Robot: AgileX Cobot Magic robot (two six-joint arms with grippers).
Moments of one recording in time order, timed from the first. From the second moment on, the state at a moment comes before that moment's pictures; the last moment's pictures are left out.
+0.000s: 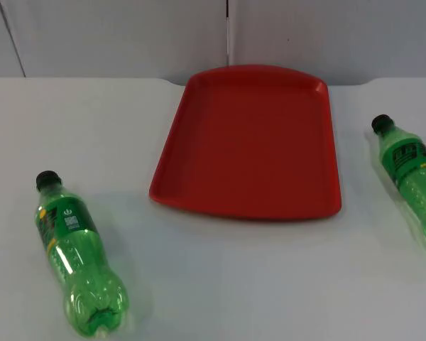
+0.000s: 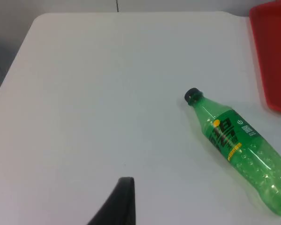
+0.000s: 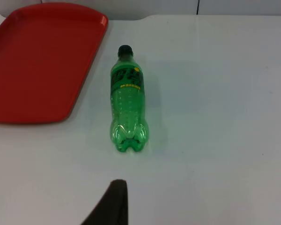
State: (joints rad) right arm 0.12 0.00 -0.52 -0.07 1.08 0.05; left arm 0.06 0.00 -0.50 -0.06 1.07 0.04
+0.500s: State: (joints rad) right arm 0.12 0.00 -0.52 -0.07 1.08 0.05; left arm 0.06 0.00 -0.52 -0.09 1.06 -0.02
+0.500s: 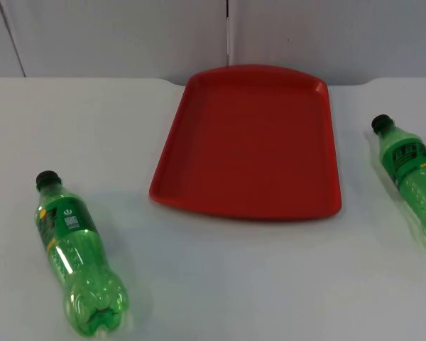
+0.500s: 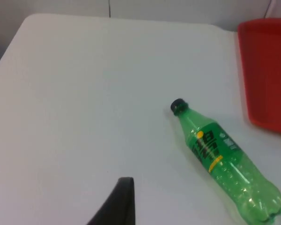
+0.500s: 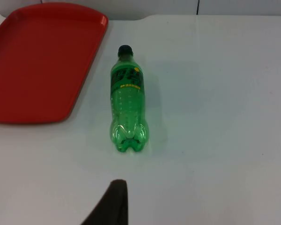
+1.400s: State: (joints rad) right arm 0.12 0.00 -0.52 -0.07 1.08 0.05; left arm 0.06 0.44 -0.75 -0.17 1.03 -0.03
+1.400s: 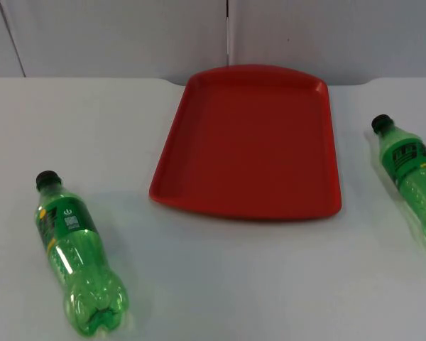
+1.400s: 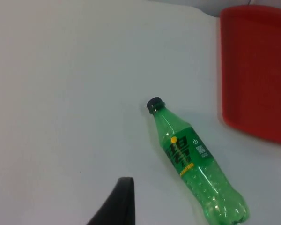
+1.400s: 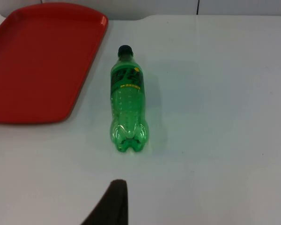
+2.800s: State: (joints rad) right arm 0.12 0.00 -0.52 -0.07 1.08 0.05; left arm 0.05 1.10 -1.08 -0.24 1.09 -0.05
